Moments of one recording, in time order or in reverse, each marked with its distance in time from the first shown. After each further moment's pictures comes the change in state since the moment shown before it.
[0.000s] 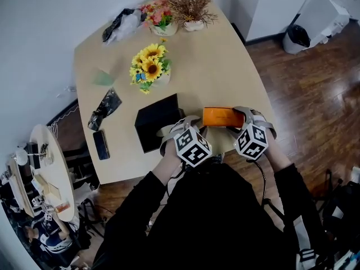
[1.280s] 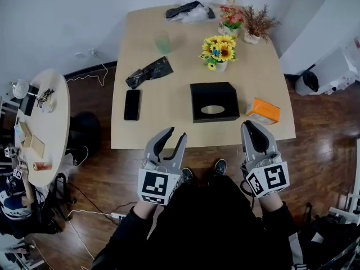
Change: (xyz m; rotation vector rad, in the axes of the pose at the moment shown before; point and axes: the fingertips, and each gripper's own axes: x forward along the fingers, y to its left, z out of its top) left arm -0.329 -0.001 -0.212 -0.596 -0.771 0.523; right arm -0.171 0.138 0.282 0.441 -0.772 -0.287
